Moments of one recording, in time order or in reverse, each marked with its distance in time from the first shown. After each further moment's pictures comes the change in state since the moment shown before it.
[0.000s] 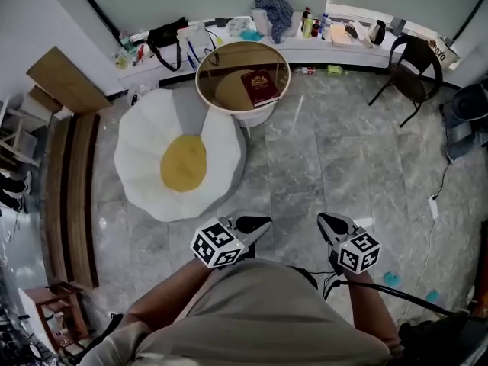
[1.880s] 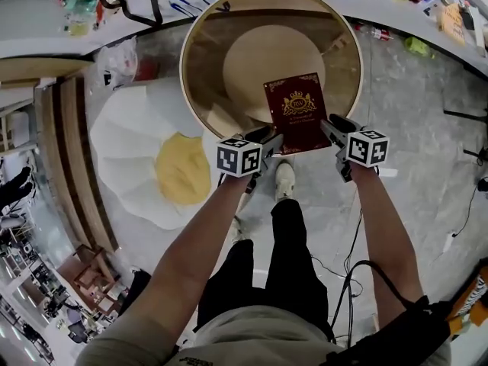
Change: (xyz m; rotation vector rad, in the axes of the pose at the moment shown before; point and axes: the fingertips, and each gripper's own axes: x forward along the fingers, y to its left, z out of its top) left arm 0.245 0.766 0.027 -0.653 0.097 0.373; right arm 0.680 -0.468 0.145 0.337 0.297 0.140
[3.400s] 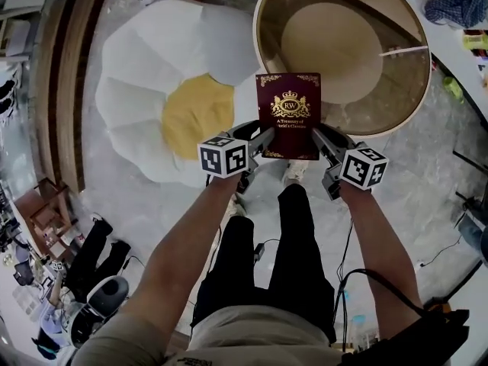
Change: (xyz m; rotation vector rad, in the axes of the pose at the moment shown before) left arm -0.151 0.110 -0.112 -0.315 -0.270 0.098; right arm 0.084 0.194 -0.106 -0.029 0.141 0.199
